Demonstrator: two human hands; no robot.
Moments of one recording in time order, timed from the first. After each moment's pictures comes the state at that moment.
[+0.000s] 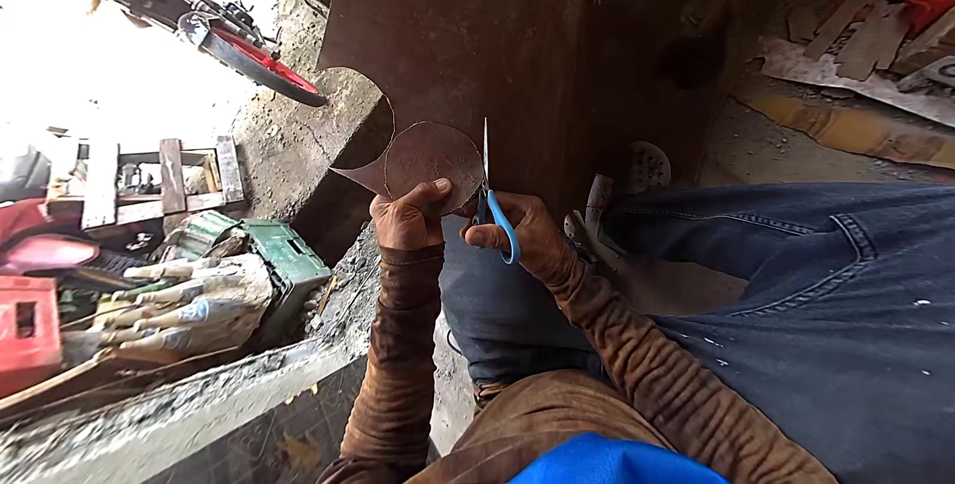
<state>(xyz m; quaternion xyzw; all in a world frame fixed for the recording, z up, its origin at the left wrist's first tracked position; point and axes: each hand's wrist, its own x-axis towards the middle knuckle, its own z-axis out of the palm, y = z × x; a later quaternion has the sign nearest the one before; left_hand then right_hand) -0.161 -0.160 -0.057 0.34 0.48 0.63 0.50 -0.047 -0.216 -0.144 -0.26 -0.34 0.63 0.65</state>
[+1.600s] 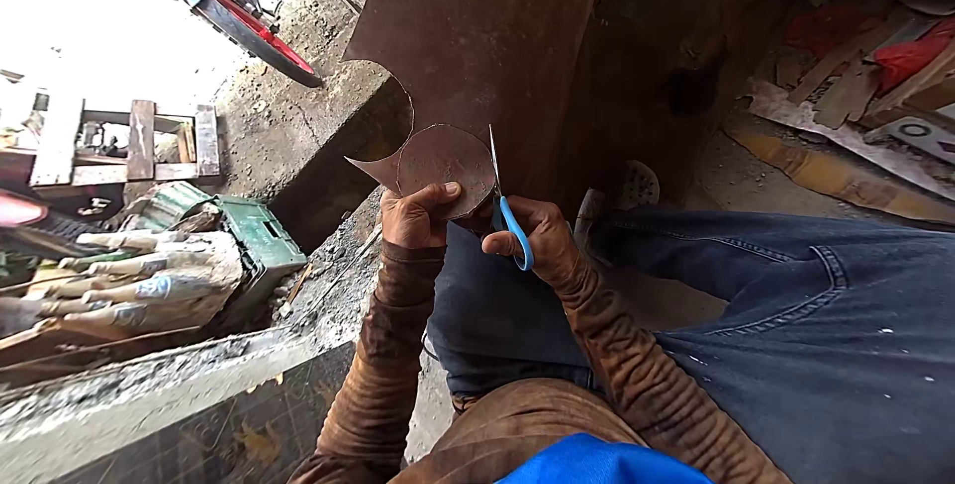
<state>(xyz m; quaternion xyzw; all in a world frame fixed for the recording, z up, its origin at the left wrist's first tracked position) -0.172 -0.168 -0.059 0.31 0.47 0.61 0.55 -0.032 -0.224 -0.150 -0.32 -0.42 0.57 0.63</state>
